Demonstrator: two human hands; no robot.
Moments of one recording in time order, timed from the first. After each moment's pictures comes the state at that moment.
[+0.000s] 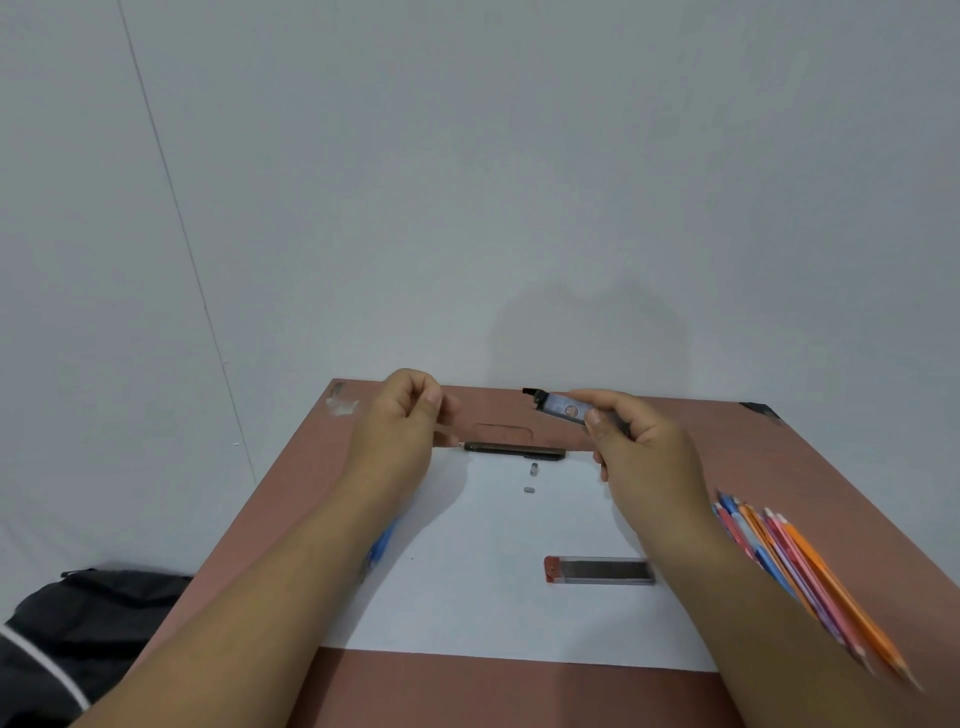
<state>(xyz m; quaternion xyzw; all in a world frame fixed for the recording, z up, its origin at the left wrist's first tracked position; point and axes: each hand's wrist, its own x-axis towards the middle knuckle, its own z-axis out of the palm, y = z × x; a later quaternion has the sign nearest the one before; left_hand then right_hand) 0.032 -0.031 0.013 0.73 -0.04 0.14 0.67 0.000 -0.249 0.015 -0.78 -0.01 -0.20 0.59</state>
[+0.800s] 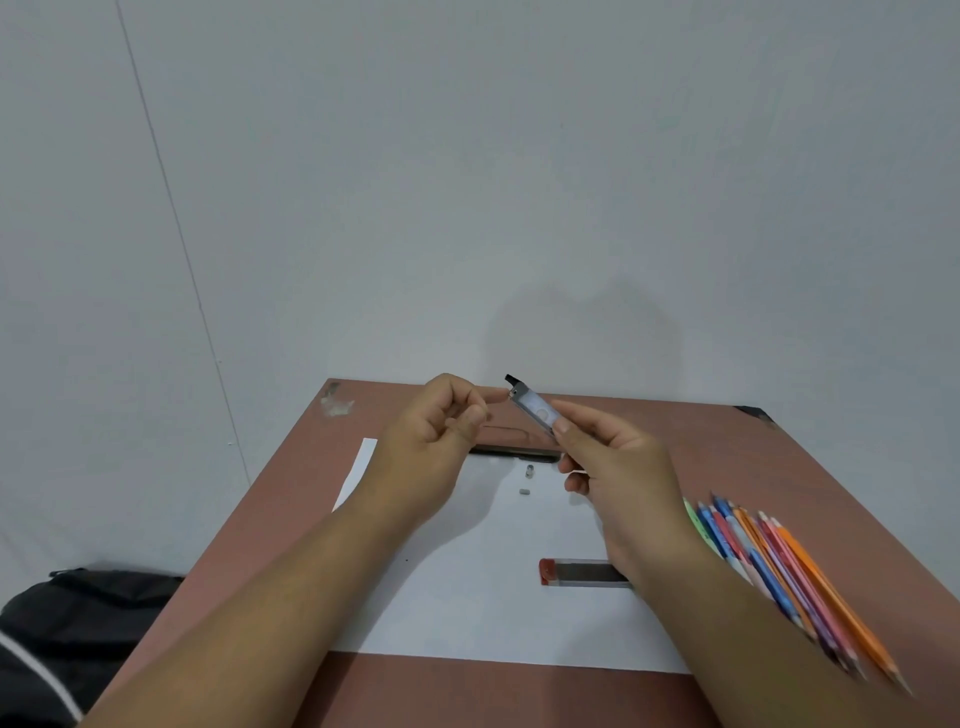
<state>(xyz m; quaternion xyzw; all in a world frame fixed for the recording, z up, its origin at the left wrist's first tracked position) 0.015 -0.044 0.011 0.74 -0.19 0.14 0.63 -0.002 -0.230 0.012 -0.70 0.05 -0.12 0.71</state>
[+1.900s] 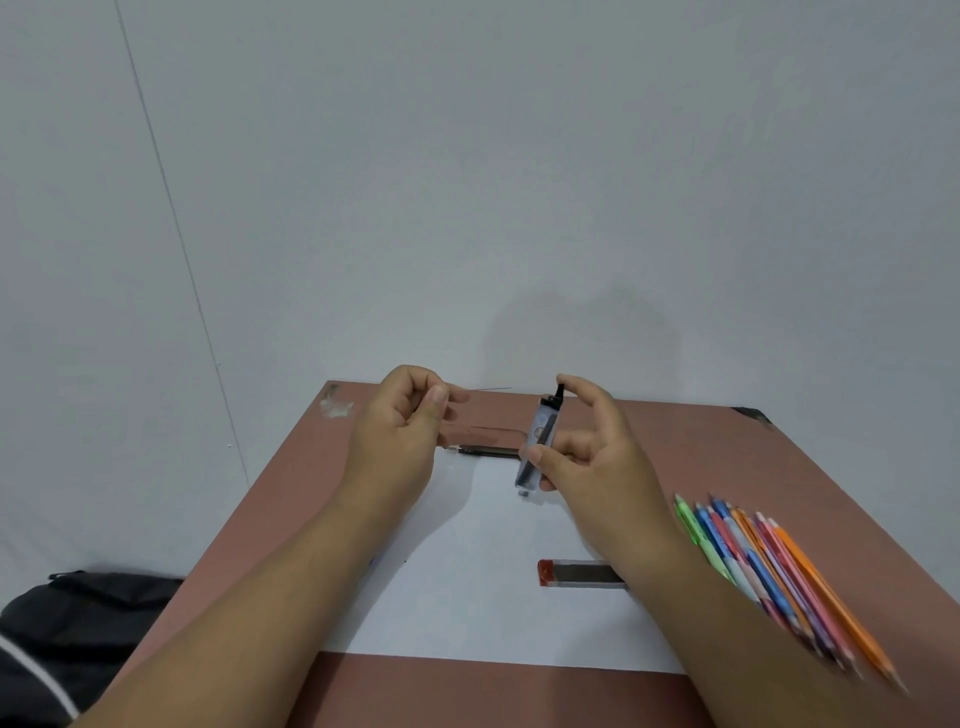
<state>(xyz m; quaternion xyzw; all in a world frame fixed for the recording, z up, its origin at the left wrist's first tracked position) 0.023 -0.037 0.013 0.73 -0.10 0.21 0.65 -0.015 -0.226 0.021 -0.81 -0.04 -0.11 0.58</state>
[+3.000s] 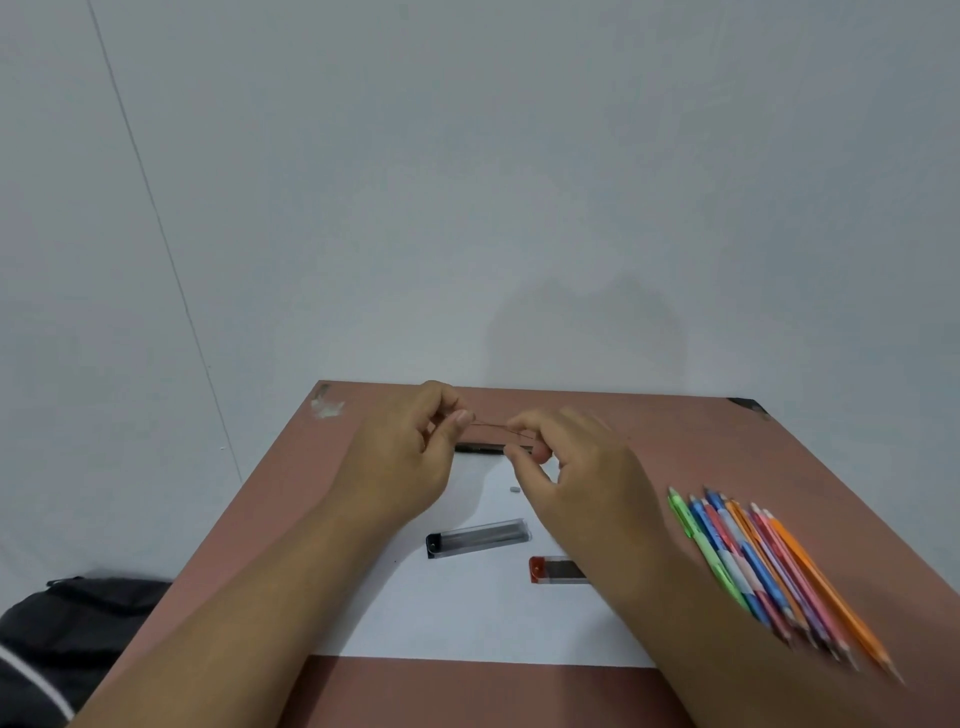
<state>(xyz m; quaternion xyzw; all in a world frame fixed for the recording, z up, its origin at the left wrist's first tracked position) 0.029 -0.034 0.004 0.85 -0.20 0.26 0.41 -0.007 -0.226 0.002 -0.88 -0.16 -0.36 0.26</state>
